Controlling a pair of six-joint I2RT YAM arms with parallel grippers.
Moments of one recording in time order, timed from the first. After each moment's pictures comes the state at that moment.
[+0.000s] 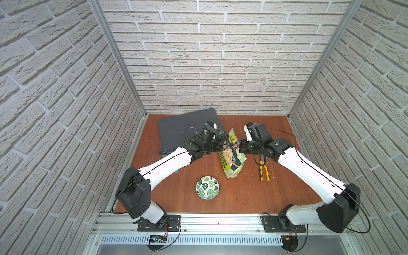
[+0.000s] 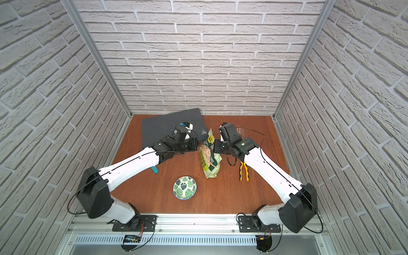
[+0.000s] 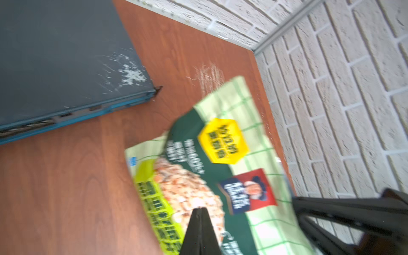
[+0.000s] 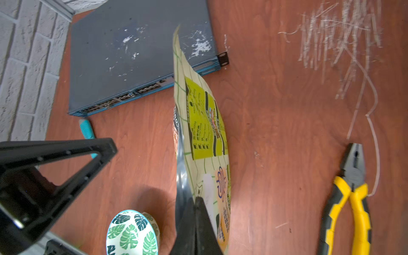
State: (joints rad) left arm -0.67 1.52 1.20 -0.31 0.07 -0.69; right arm 0.58 1.36 1.25 -0.74 0.03 0.55
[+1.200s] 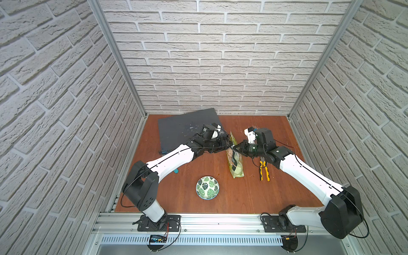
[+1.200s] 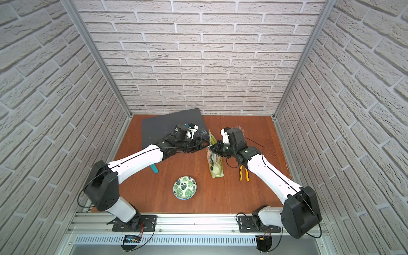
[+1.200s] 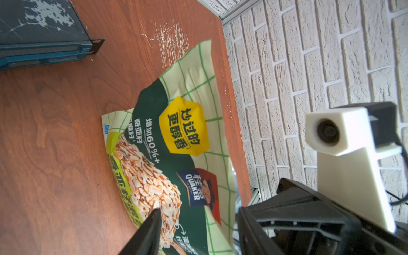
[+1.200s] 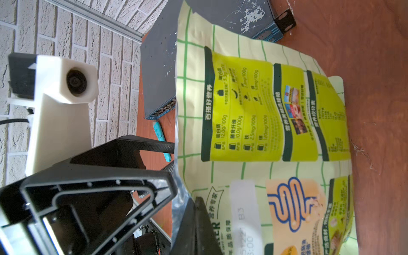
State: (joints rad) left arm -0.63 1.61 1.21 -0.18 0.42 -0.82; right arm 0.49 1.31 1.00 -0.35 -0.38 0.81
